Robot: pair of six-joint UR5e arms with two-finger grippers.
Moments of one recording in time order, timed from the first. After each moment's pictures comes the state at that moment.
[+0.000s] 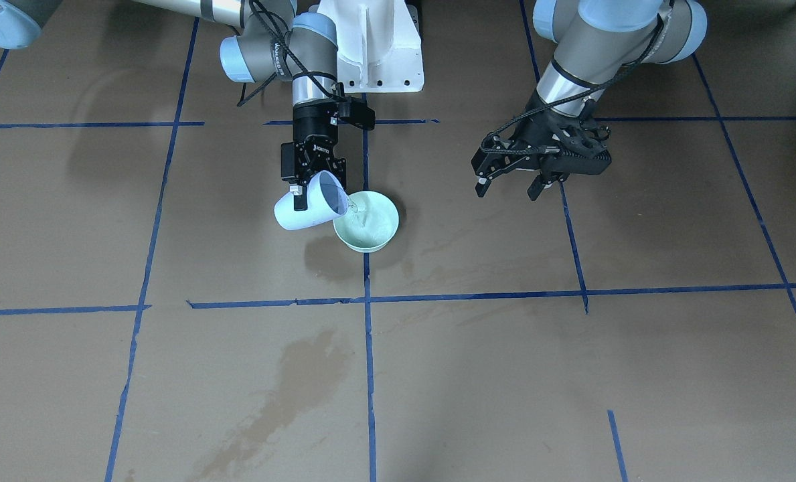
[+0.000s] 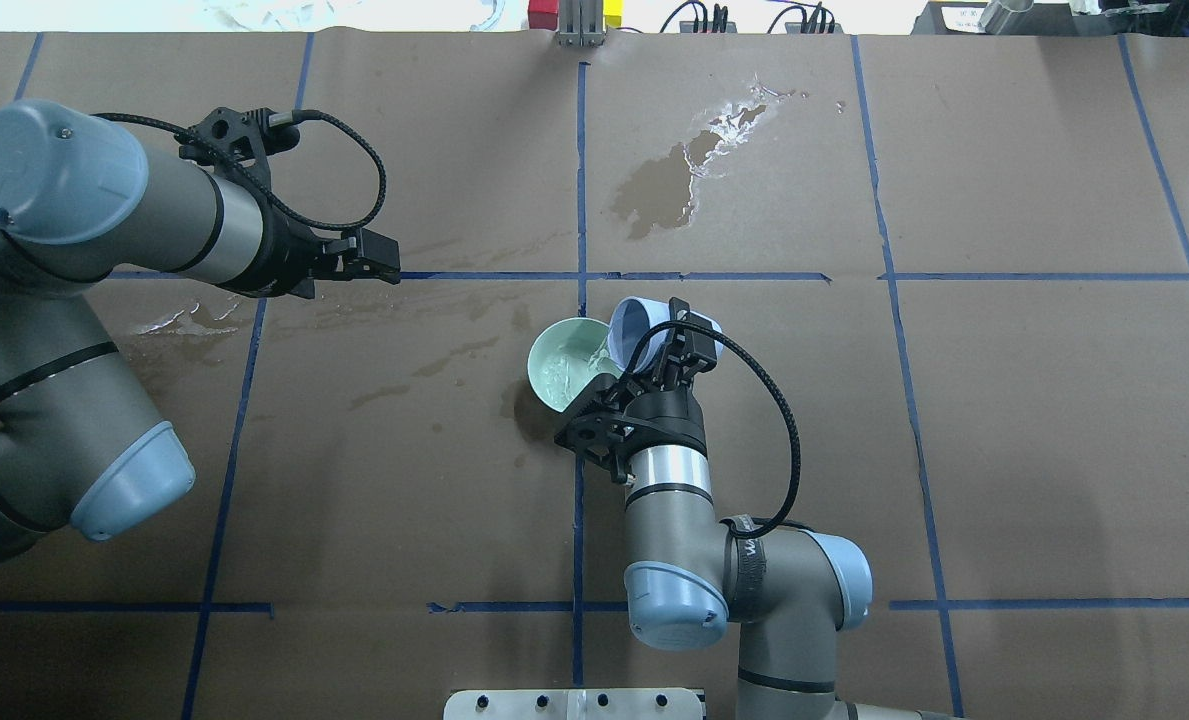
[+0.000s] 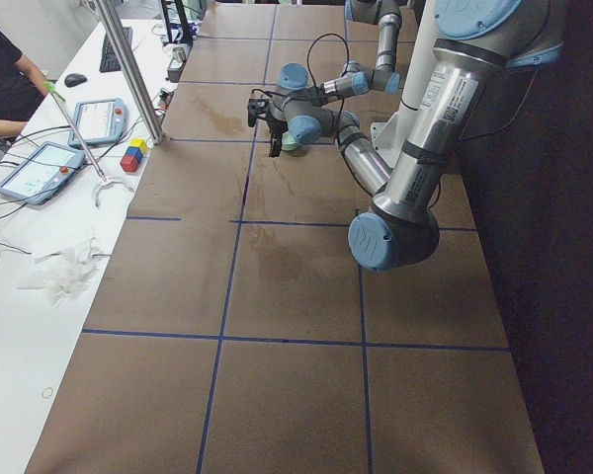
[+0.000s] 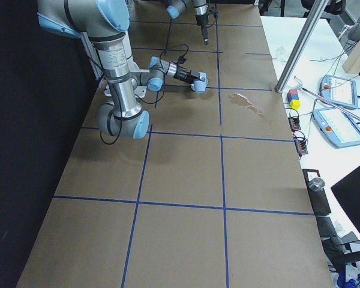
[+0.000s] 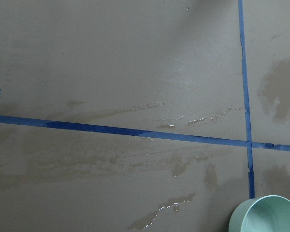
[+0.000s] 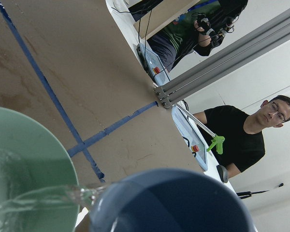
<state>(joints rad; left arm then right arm) -0.74 -1.97 -1.92 -1.85 -1.93 -1.26 0.17 -1.03 1.59 -1.18 0.49 0.31</state>
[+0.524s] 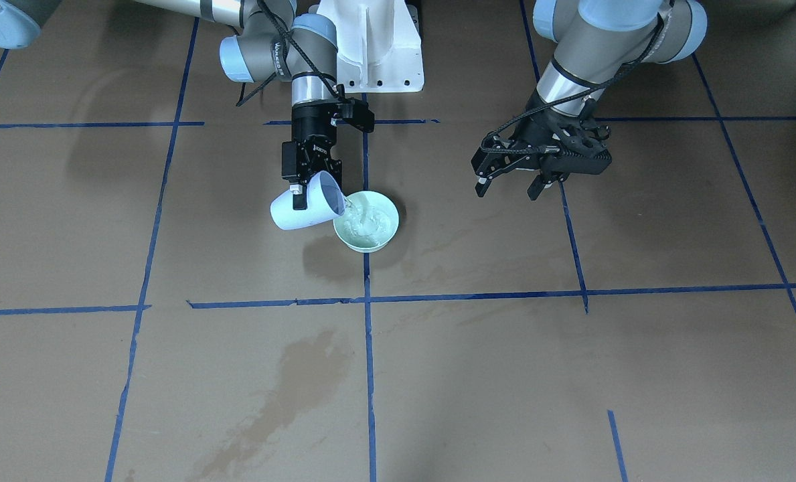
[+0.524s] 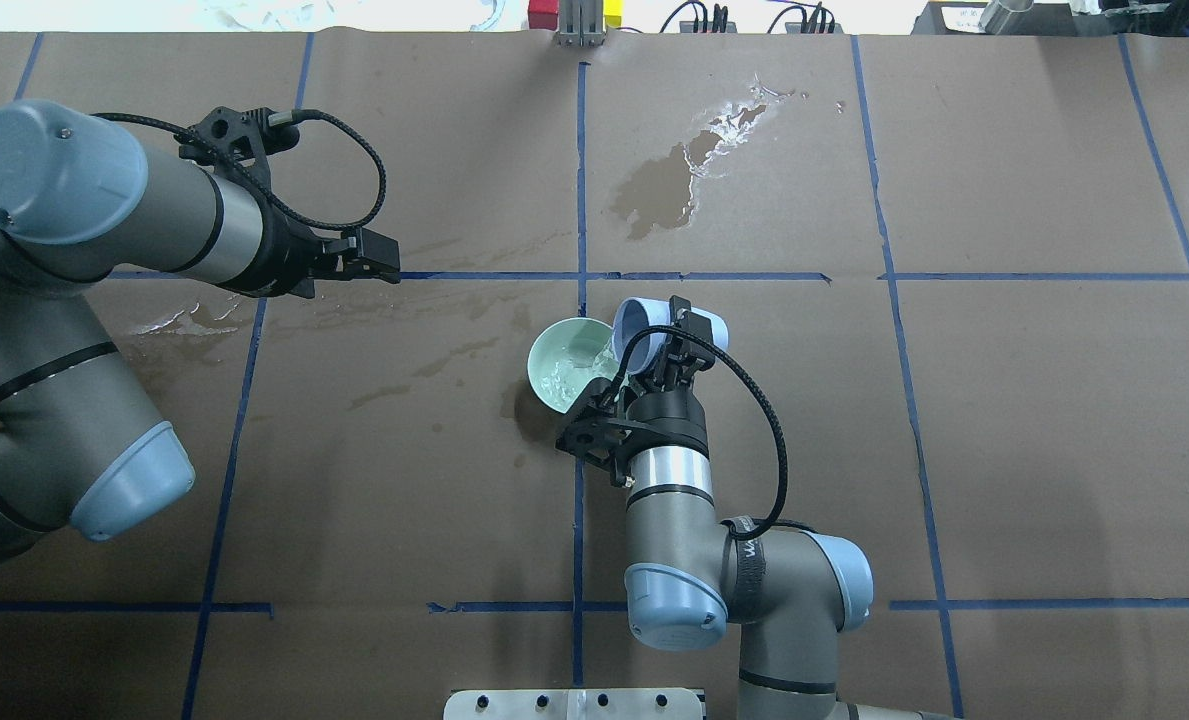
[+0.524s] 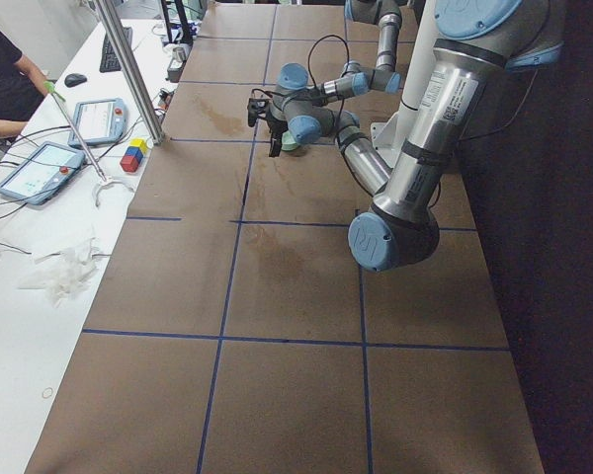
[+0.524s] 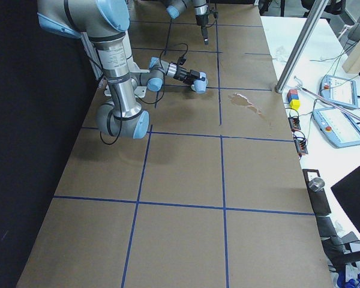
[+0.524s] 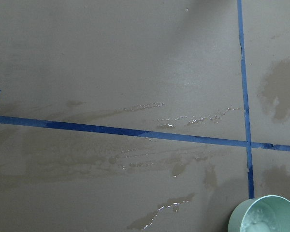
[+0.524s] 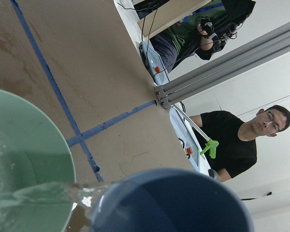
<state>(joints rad) -0.74 -1.97 -1.92 -1.85 -1.93 -1.26 0.17 -1.03 1.59 -1.20 0.47 0.24</state>
